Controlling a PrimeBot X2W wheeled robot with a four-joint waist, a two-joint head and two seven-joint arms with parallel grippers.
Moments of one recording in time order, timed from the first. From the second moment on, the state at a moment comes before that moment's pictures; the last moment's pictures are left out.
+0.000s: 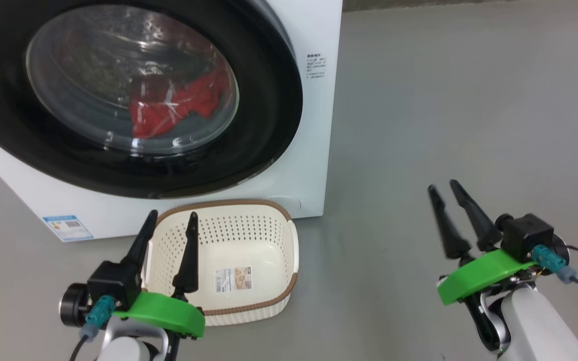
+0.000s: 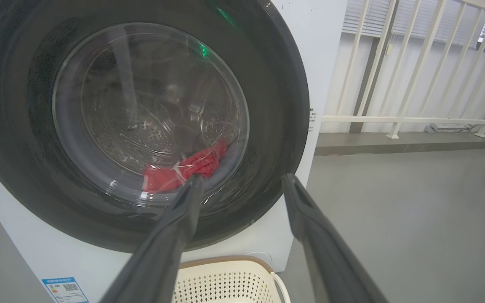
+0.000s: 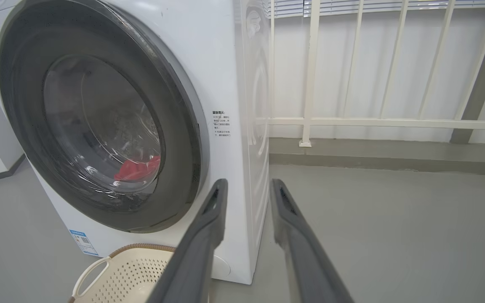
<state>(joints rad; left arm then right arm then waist) -0.28 0.03 -0.13 0.34 -0.21 -0.03 -0.25 -0.27 -0.07 0.08 0.40 0.26 0.13 -0.25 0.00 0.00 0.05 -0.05</state>
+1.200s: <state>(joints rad) -0.44 0.03 -0.23 0.17 -0.24 0.00 -0.25 -0.70 -0.23 0.12 0.29 1.61 0.13 0.00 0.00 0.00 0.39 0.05</state>
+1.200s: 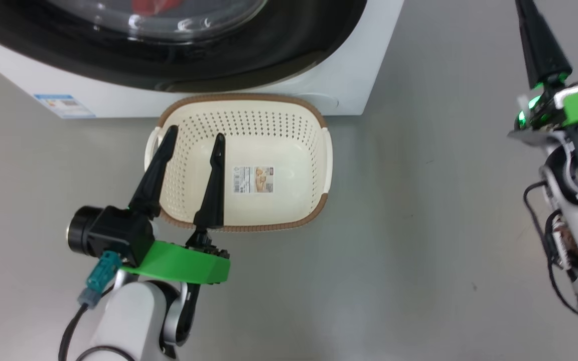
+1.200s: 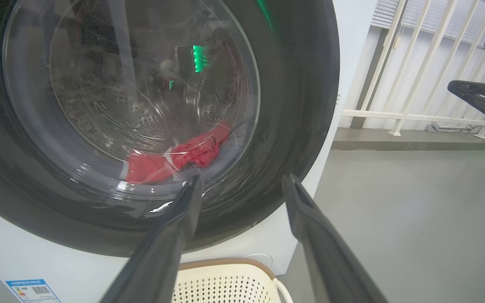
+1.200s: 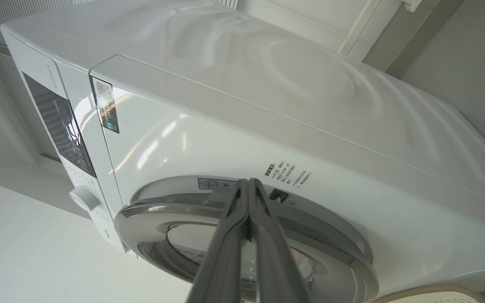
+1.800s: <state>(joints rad) -0.48 0.03 -0.27 0.16 -0.24 0.01 -0.26 -0.99 -0.25 0.10 0.44 1.77 0.13 0.41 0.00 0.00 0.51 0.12</state>
